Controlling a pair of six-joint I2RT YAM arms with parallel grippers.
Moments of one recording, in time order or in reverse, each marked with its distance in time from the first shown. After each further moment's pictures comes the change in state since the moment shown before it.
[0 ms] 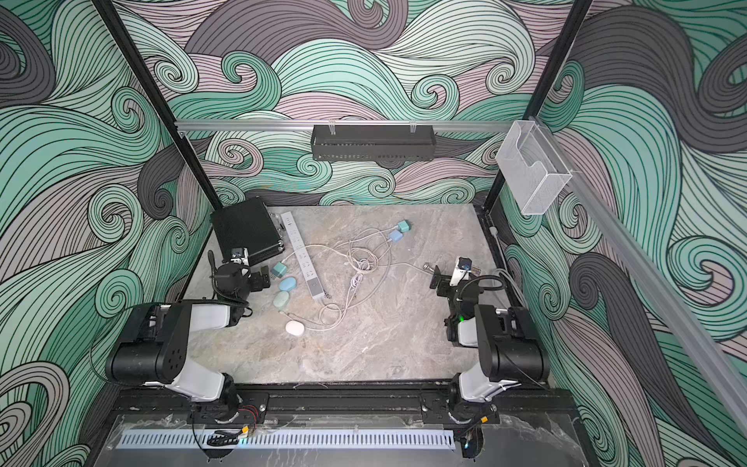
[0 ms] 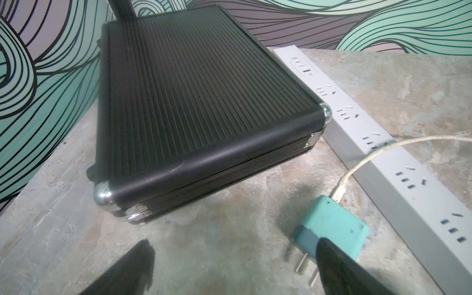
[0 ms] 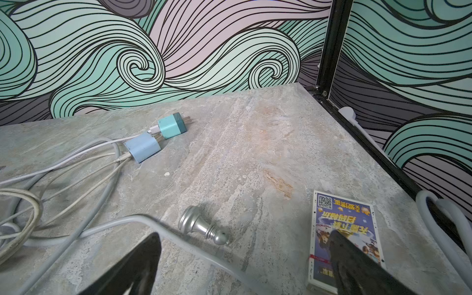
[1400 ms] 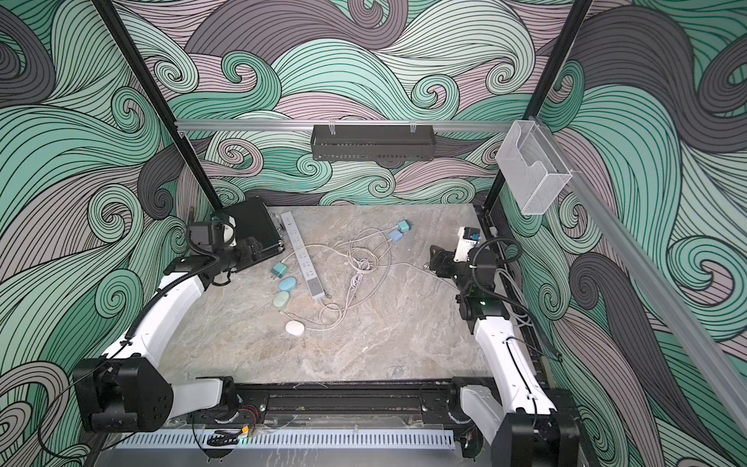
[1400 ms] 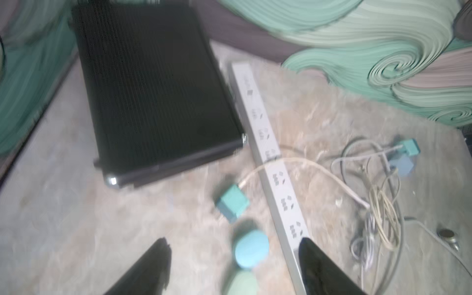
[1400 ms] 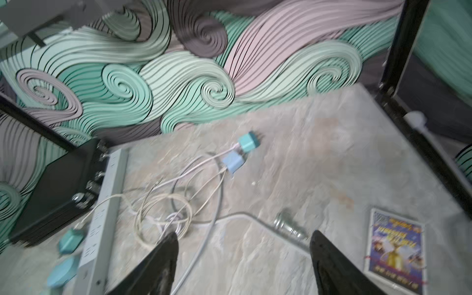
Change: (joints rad) left arm -0.018 -0.261 0.600 -1.216 0.219 -0.273; right arm 0.074 -0.550 0.451 -1.186 -0.225 0.199
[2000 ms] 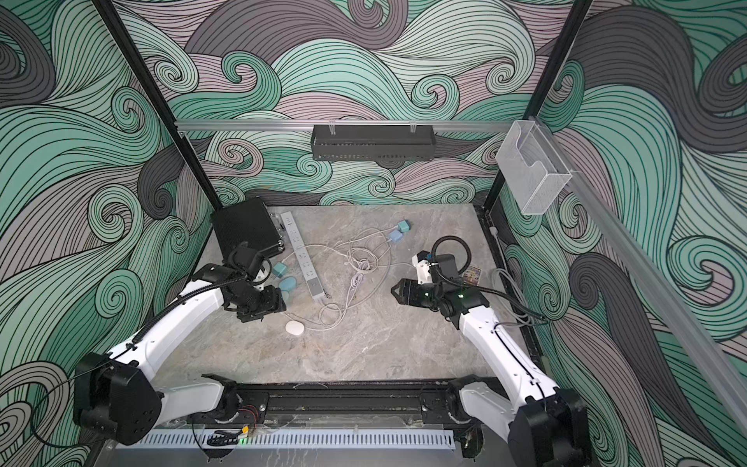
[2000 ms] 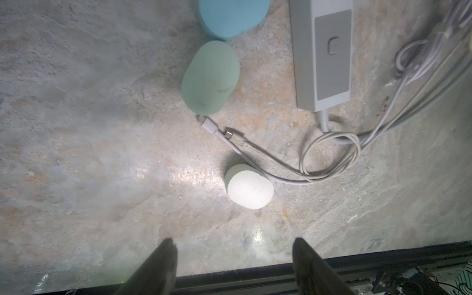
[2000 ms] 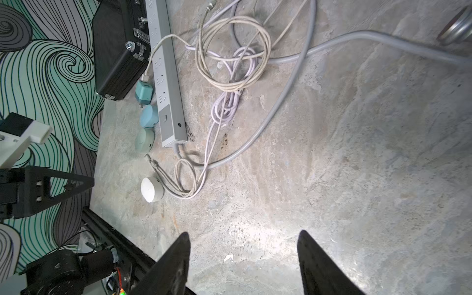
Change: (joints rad) left arm -0.280 -0.021 -0.089 -0.438 0.059 -0.189; right arm 0.277 0.066 0.058 -0.427 -0.179 0.137
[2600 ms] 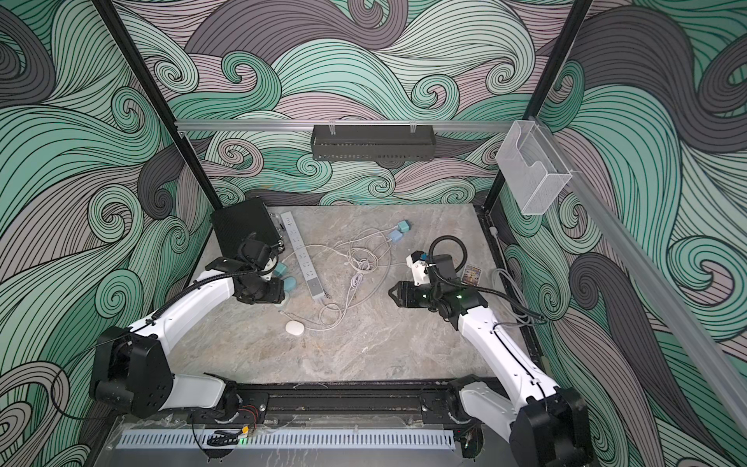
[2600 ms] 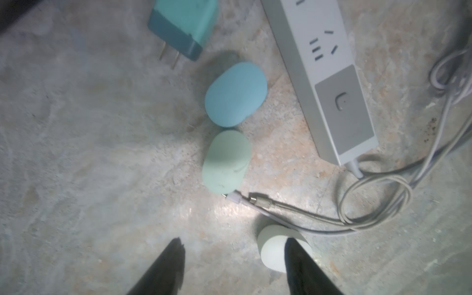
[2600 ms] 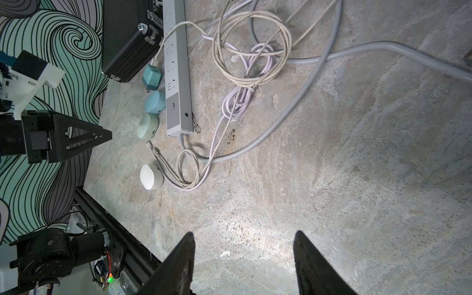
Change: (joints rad) left arm 0.000 0.145 0.052 0.185 -0.200 0.272; right arm 0.027 0.002 0.000 0.017 -0.012 -0.079
